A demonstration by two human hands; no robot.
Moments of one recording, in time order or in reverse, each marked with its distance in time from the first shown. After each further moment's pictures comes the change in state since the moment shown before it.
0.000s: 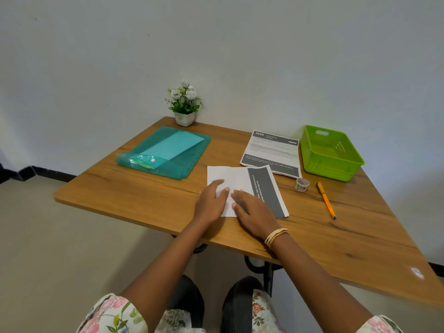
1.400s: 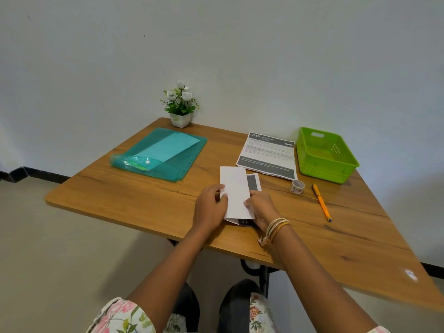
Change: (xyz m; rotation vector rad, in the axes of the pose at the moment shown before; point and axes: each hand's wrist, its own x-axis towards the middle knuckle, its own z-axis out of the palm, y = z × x) left_hand -0.002 -0.002 0.017 0.019 0.136 0.105; right_hand 0.016 -0.025 -0.031 0.929 0.103 0.742
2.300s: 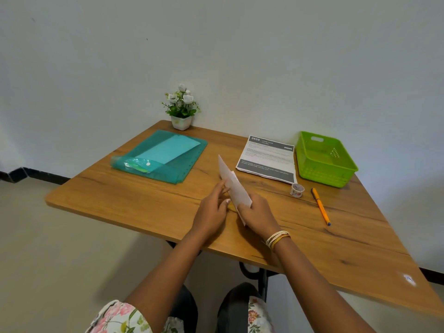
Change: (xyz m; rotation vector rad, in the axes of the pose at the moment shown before) left_hand 0.004 -0.011 0.002 -0.125 -0.163 0.091; right_hand -0.012 0.010 -0.006 -0.579 -0.046 -0.566
